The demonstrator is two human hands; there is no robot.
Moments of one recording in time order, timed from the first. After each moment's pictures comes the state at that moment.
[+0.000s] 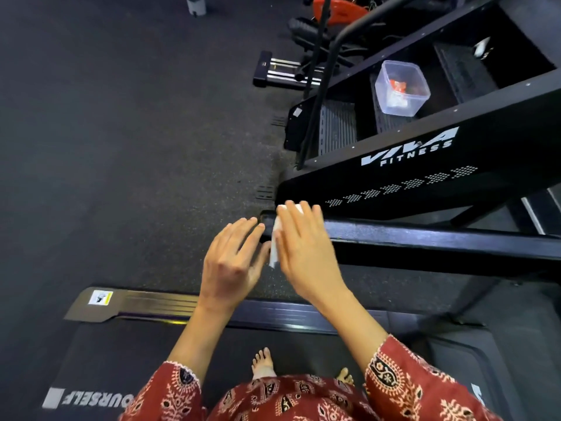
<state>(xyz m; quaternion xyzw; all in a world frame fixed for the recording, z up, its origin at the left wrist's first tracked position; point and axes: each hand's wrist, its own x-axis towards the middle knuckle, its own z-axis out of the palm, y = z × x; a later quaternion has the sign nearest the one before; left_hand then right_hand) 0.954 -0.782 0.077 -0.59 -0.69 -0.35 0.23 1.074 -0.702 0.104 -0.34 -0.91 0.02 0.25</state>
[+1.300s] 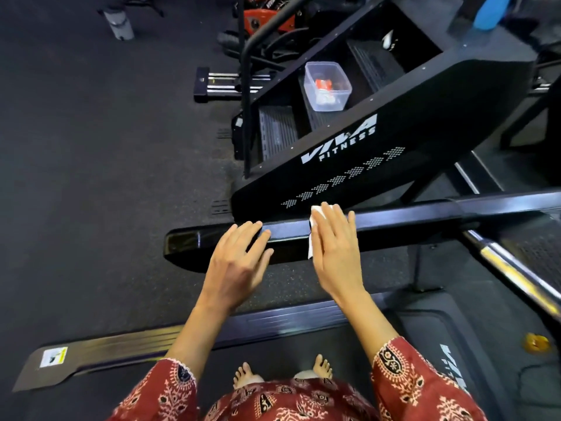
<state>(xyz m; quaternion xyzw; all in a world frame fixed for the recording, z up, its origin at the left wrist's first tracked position) 1.059 -0.709 0.090 -0.72 -0.60 -0.31 0.17 1.235 -0.642 0.096 -0.49 -0.82 0.03 0.31</state>
